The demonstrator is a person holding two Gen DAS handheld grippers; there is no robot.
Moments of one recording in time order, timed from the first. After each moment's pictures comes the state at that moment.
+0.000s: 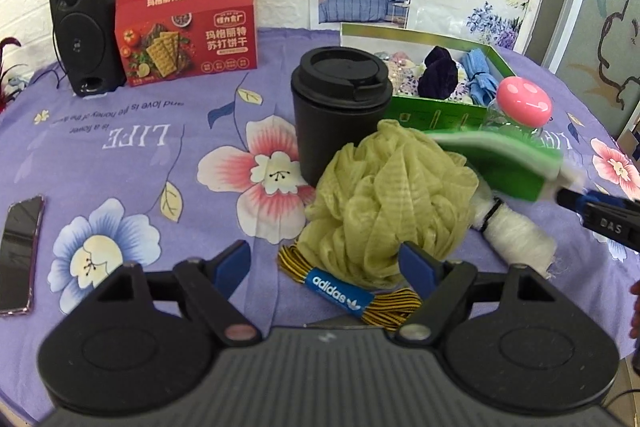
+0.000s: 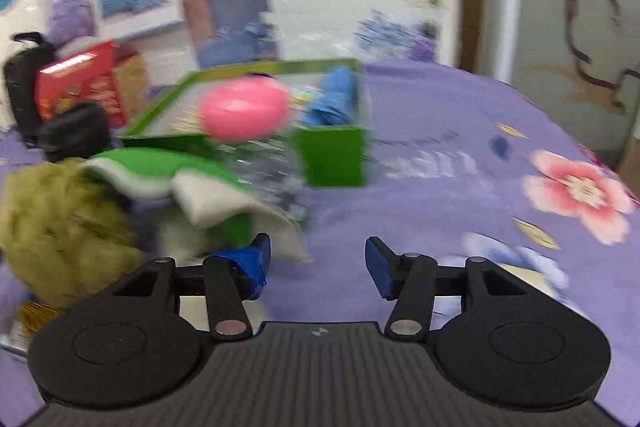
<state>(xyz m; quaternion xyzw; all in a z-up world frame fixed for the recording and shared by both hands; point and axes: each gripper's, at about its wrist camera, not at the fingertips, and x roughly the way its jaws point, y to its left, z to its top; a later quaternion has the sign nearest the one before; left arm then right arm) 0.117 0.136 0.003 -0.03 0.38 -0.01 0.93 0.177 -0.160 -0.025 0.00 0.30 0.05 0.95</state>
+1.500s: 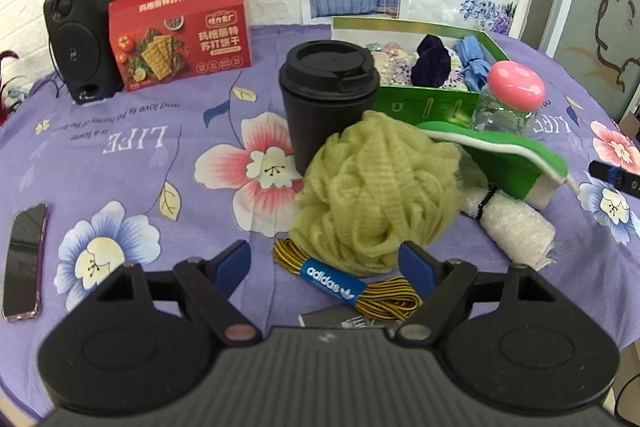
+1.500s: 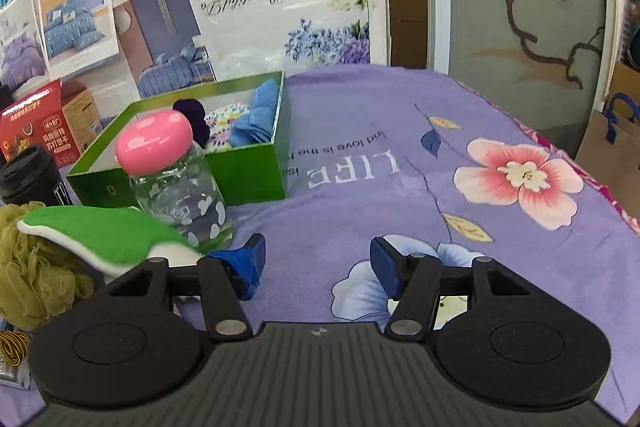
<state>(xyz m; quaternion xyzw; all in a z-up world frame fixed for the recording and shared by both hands) 0.114 0.124 0.003 0.00 0.38 -0.01 0.92 0.172 -0.196 -0.014 0.04 0.28 0.00 0.96</state>
